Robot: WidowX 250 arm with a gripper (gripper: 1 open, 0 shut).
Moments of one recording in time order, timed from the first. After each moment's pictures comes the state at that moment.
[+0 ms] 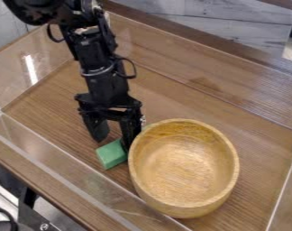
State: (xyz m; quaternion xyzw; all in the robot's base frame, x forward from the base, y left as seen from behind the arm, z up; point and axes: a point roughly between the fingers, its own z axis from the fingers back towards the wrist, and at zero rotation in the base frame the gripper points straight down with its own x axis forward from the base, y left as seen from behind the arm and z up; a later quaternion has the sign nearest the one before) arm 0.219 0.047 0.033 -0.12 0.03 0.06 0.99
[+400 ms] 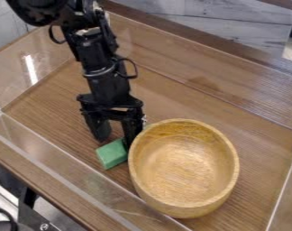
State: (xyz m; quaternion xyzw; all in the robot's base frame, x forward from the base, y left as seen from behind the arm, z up) arm 0.223 0.047 0.030 -0.12 0.03 0.06 0.99
